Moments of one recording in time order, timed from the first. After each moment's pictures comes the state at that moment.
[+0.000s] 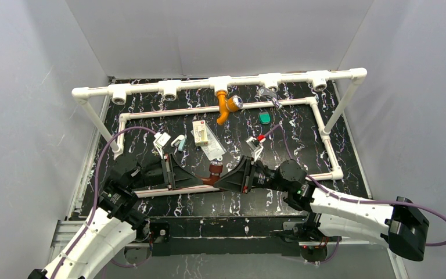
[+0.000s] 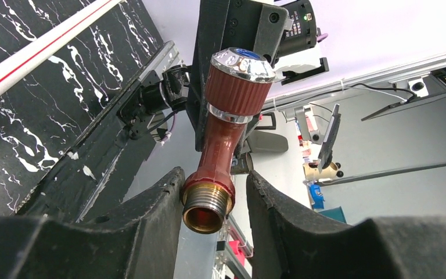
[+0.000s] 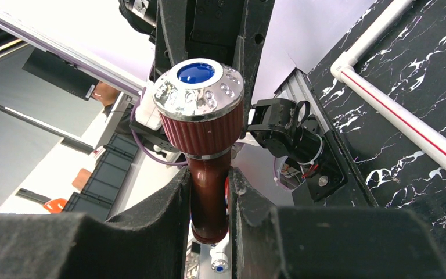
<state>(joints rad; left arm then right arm) -0.54 0.51 0.54 -0.11 0.83 -1.11 1.09 0.91 0.43 0.66 -0.36 1.08</state>
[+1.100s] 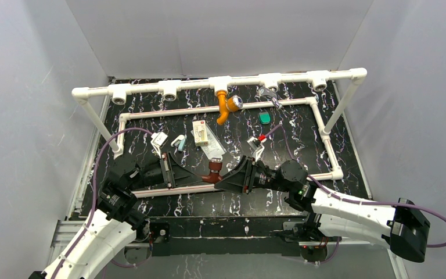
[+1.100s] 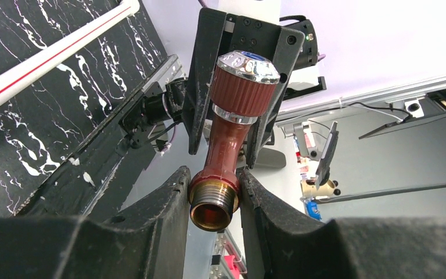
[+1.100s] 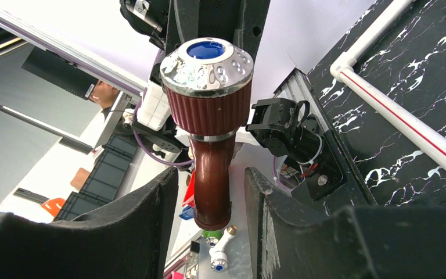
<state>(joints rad) -0.54 0.49 0.54 -0.13 0.77 -1.14 1.09 0.89 0.43 0.63 -0.36 1.07</state>
